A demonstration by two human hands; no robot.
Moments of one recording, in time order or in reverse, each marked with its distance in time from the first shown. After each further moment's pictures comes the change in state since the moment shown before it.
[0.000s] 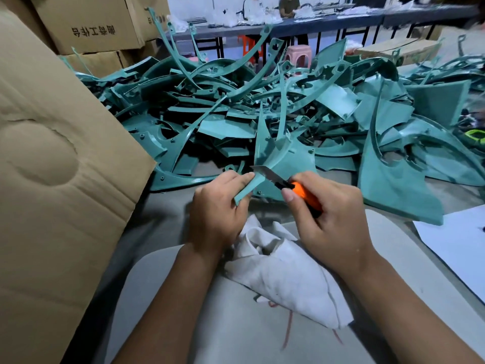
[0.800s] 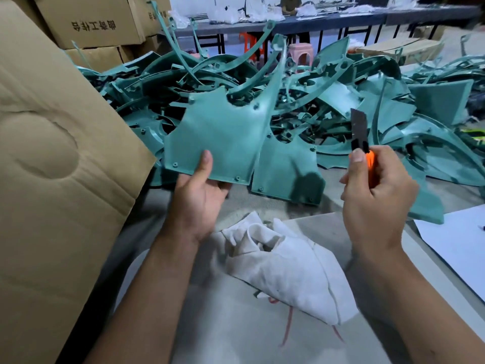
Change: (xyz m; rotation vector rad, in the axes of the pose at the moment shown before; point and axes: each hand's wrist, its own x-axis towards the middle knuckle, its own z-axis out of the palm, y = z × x) left_hand 0.015 -0.019 -0.006 -1.561 0.142 -0.731; right_hand 0.006 0.036 -0.014 0.030 0.428 0.381
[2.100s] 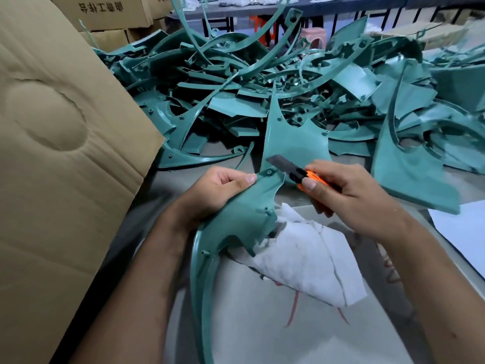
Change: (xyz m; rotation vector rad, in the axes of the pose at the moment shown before) left_hand -0.018 0.010 -0.009 0.853 -0.305 -0.309; right_hand 0.007 0.000 -0.006 0.039 -0.964 -0.178
